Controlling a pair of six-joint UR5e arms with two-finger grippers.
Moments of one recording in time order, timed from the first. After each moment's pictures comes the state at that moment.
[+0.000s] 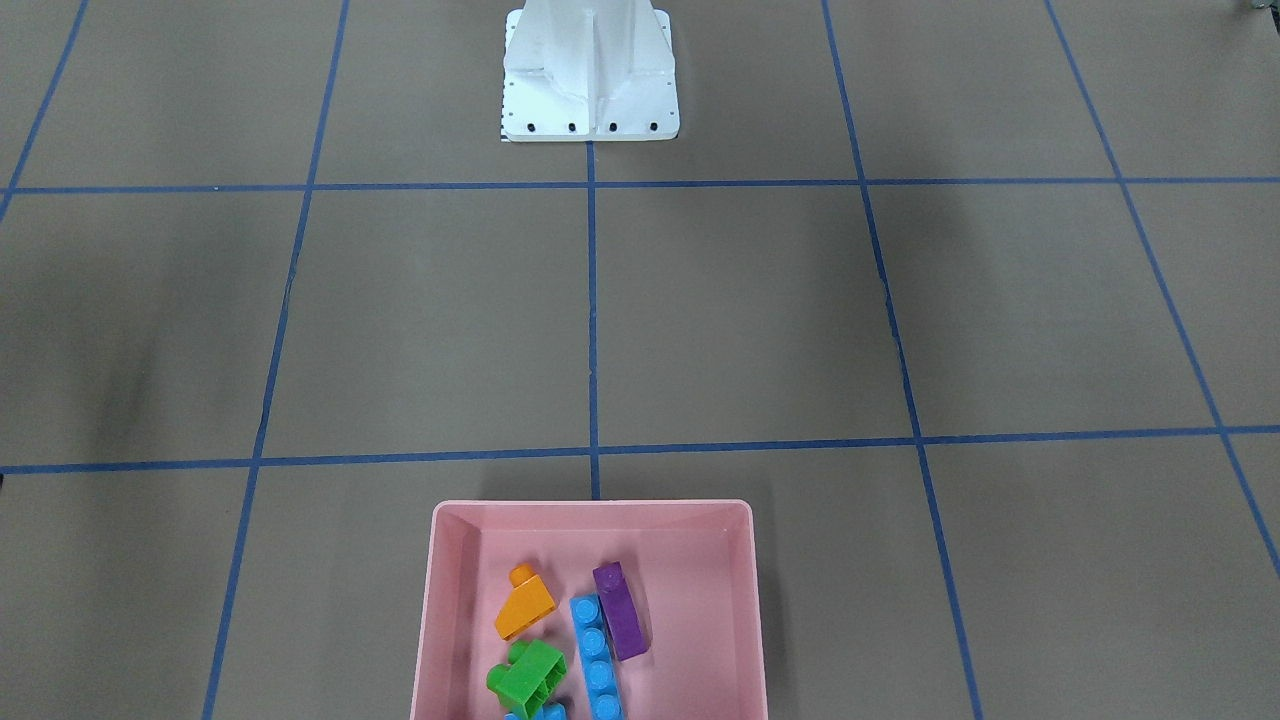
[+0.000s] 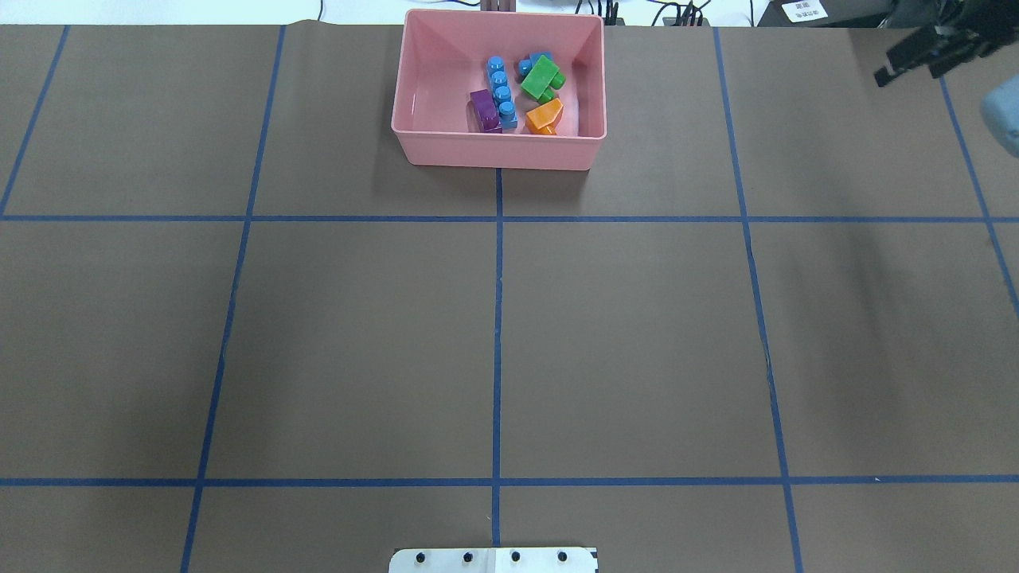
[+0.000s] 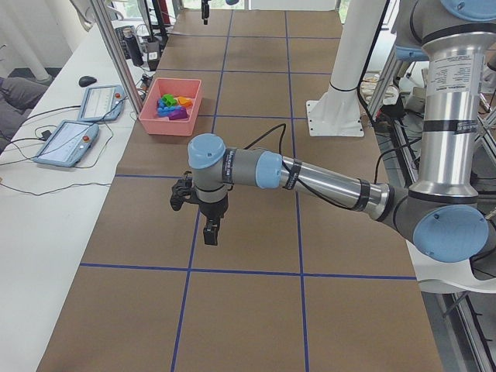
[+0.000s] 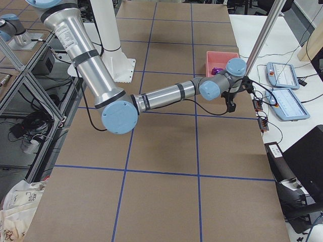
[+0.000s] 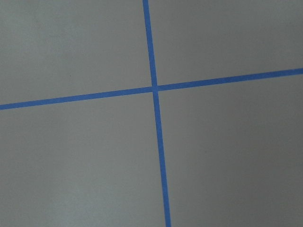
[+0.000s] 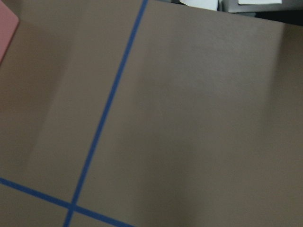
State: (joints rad) left arm -1.52 -1.56 -1.85 -1.38 -2.28 -0.01; right arm 1.35 -1.21 1.44 -1.31 2.40 0.25
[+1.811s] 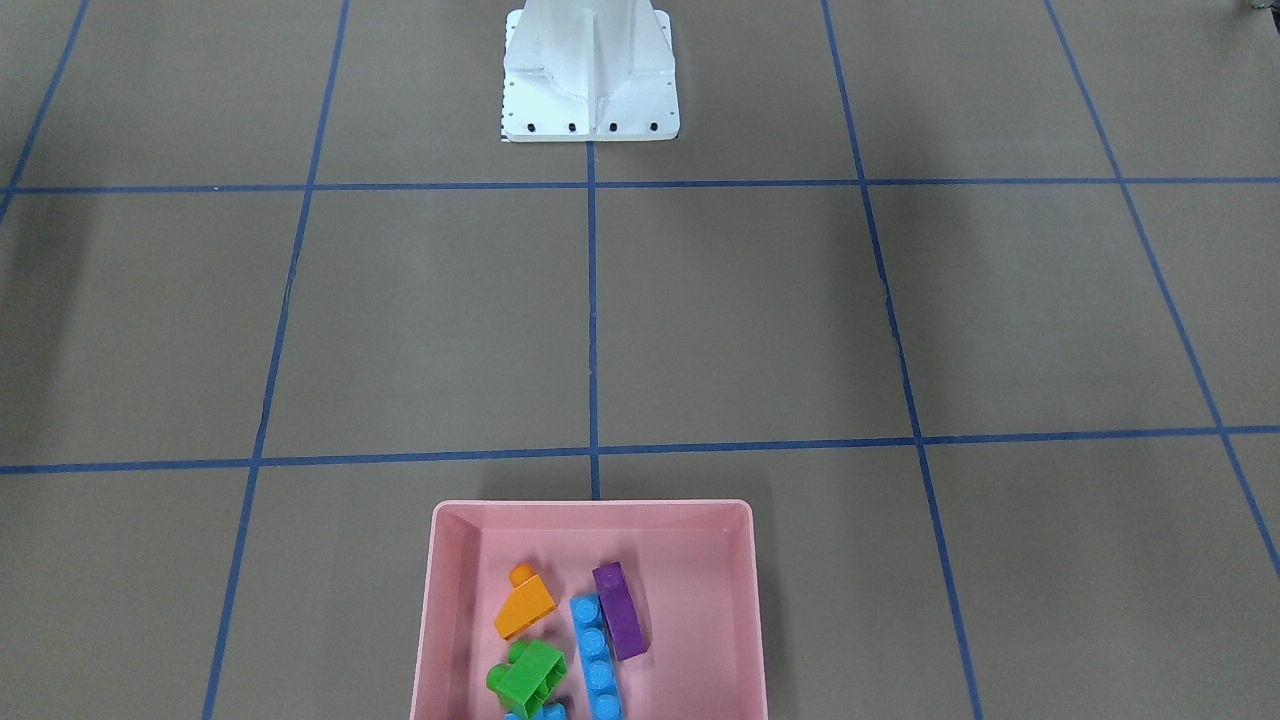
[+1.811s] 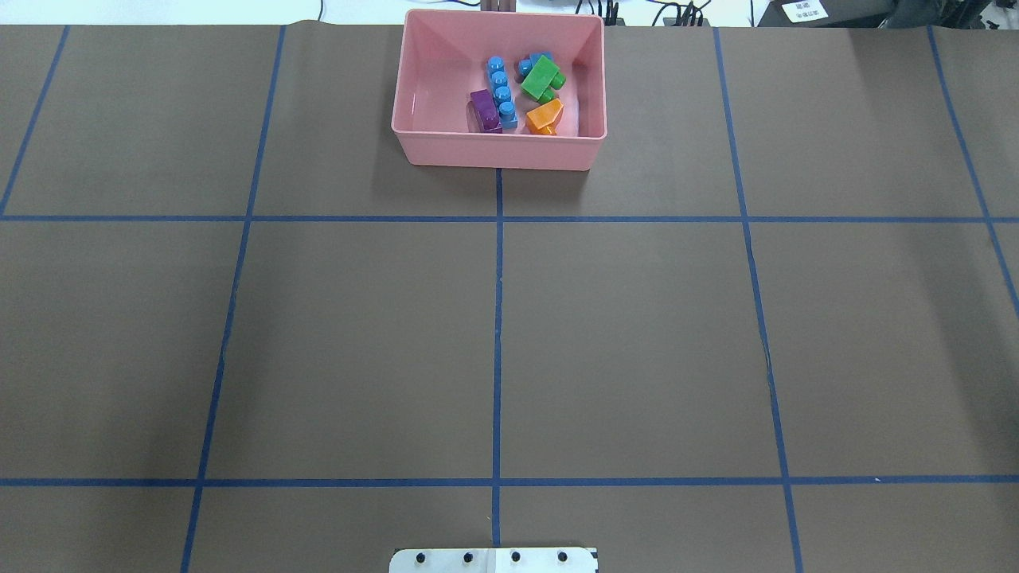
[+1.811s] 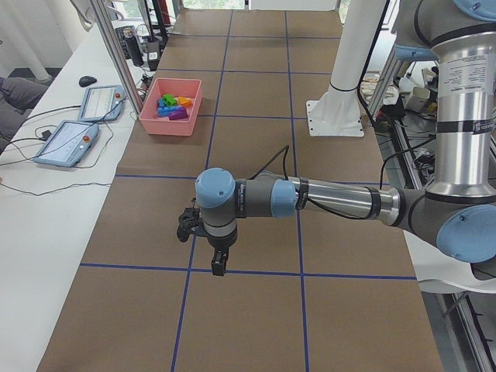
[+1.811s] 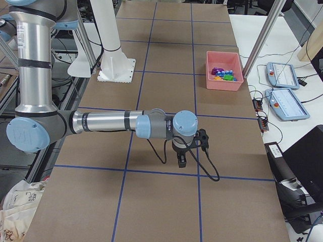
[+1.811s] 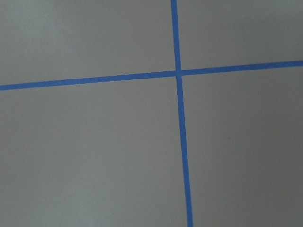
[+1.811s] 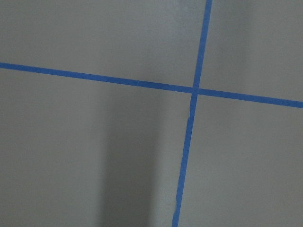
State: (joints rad) left arm -1.62 -1.50 -1.75 -1.43 -2.29 0.20; right arm 1.60 -1.65 1.73 -1.63 2.45 -0.13
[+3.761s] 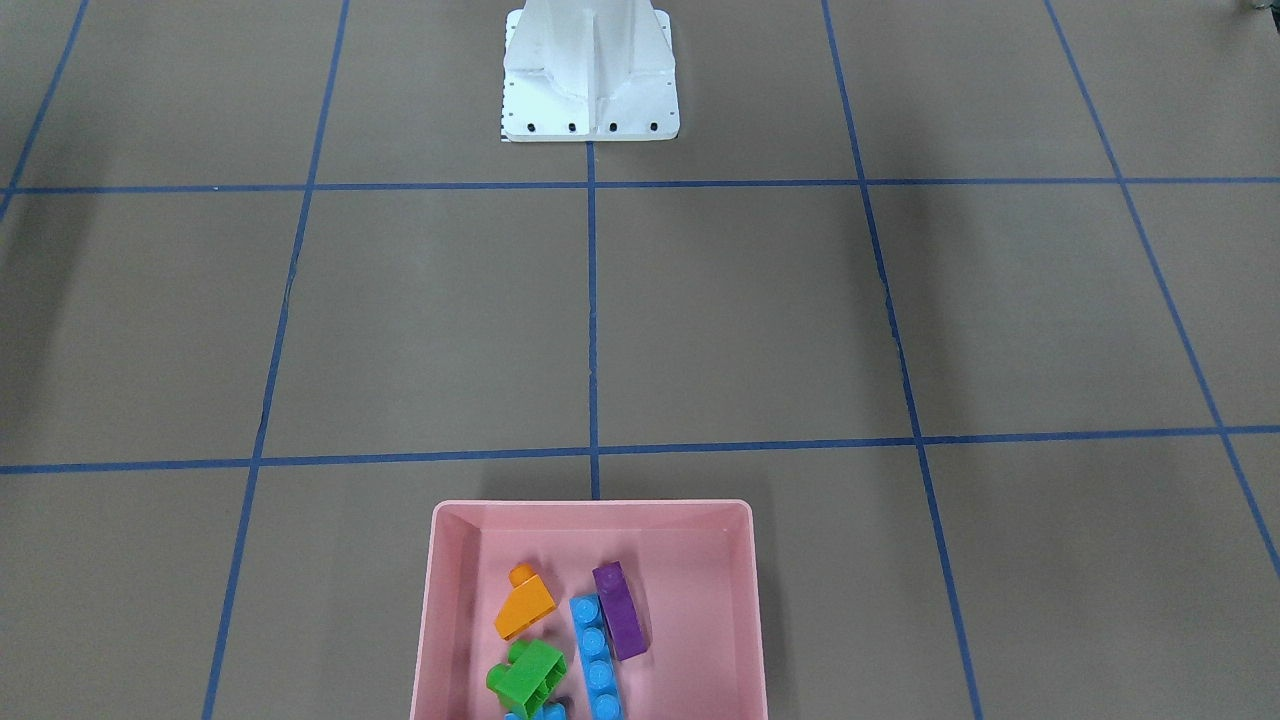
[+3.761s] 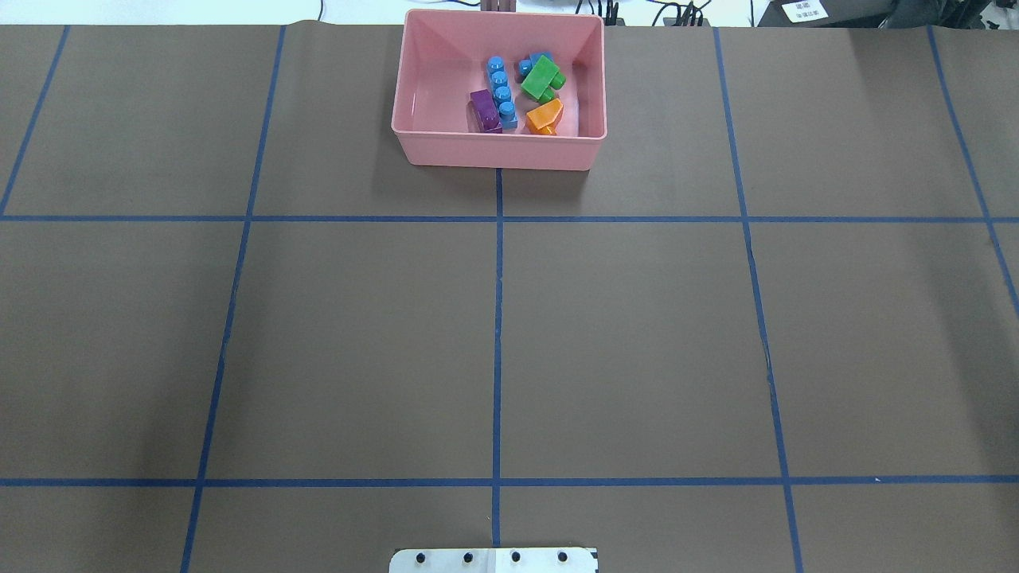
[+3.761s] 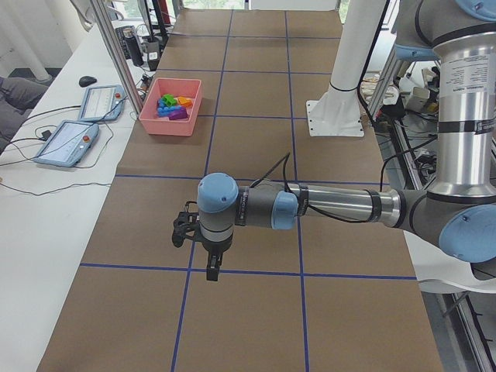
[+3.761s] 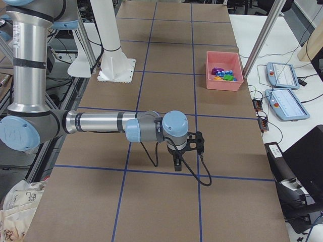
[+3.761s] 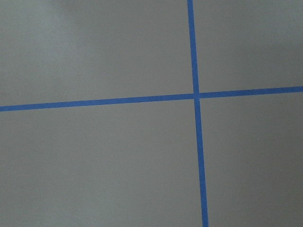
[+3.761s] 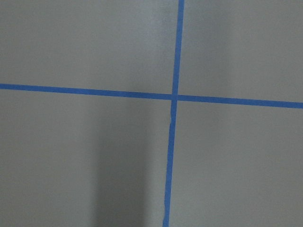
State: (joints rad) left arm -1.62 -1.50 -1.72 -1.59 -2.29 0.03; right arm 1.62 -1.68 1.74 -1.53 2.42 -0.01
